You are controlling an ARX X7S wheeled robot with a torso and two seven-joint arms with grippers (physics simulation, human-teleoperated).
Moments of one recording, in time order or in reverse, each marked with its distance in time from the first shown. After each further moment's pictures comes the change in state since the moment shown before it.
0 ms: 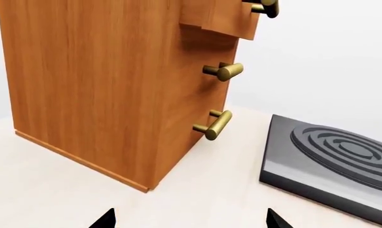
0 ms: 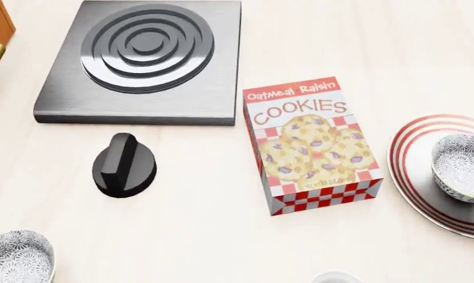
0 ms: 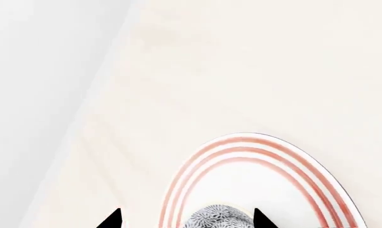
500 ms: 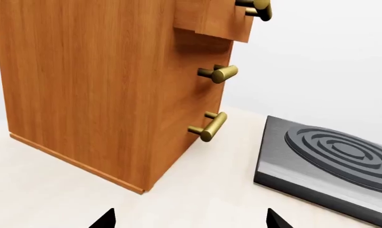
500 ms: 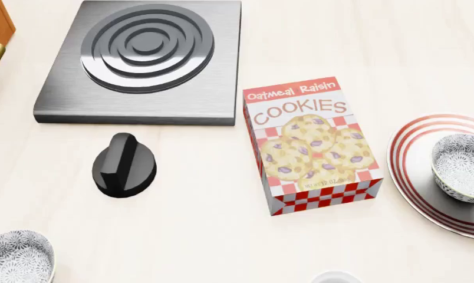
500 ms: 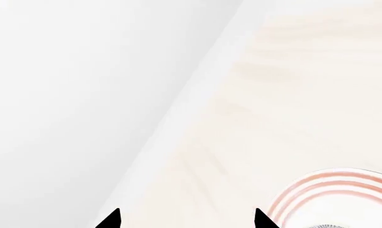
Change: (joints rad) left arm 0.009 -0.005 0.008 0.020 -0.004 0.001 -0.002; right arm -0.130 0.015 0.090 -0.457 0.103 -0.031 0.019
